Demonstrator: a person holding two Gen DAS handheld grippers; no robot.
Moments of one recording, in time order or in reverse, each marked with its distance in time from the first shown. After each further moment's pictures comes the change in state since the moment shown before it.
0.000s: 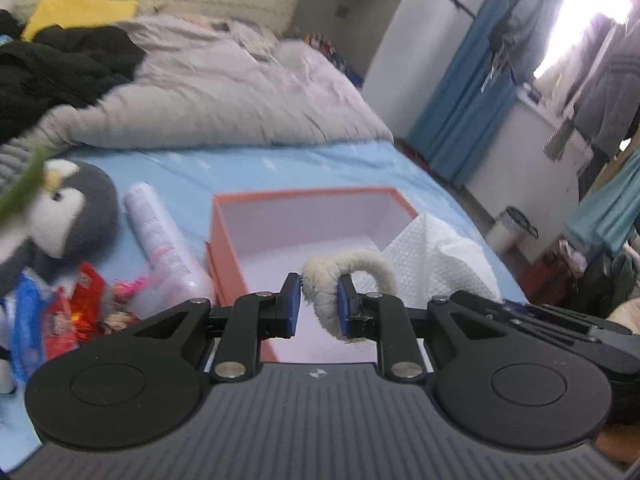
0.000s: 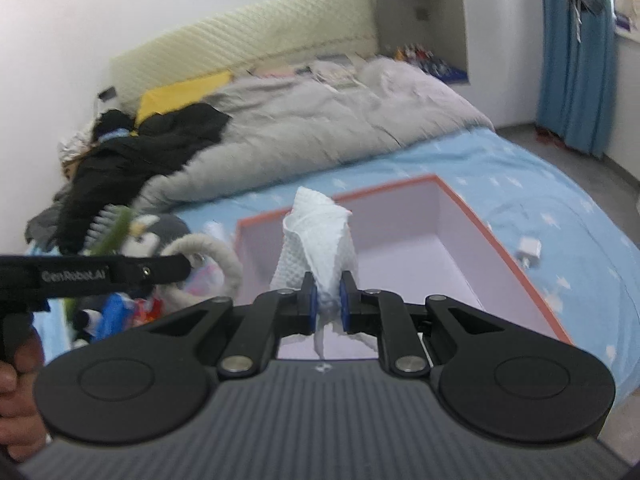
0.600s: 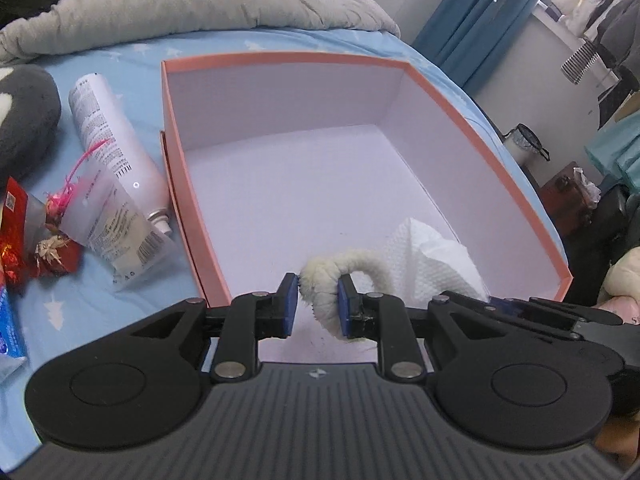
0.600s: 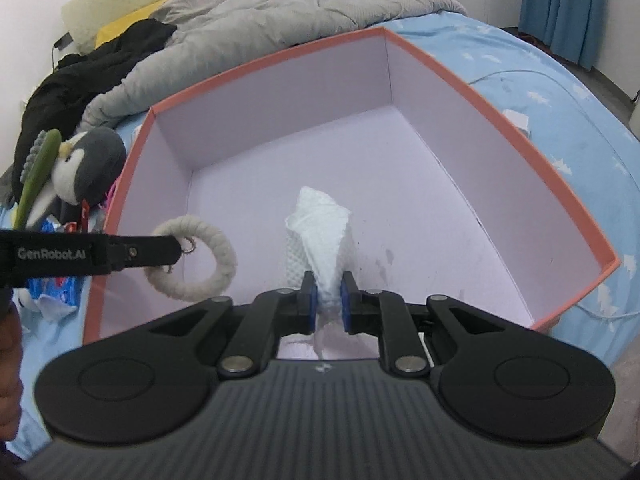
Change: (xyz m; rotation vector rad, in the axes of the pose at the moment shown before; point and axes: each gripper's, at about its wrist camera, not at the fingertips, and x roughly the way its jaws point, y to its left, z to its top) left arm 0.122 0.001 -0.044 0.017 0.270 0.009; right arm 0.068 -0.056 -0.061 0.070 0.263 -0.040
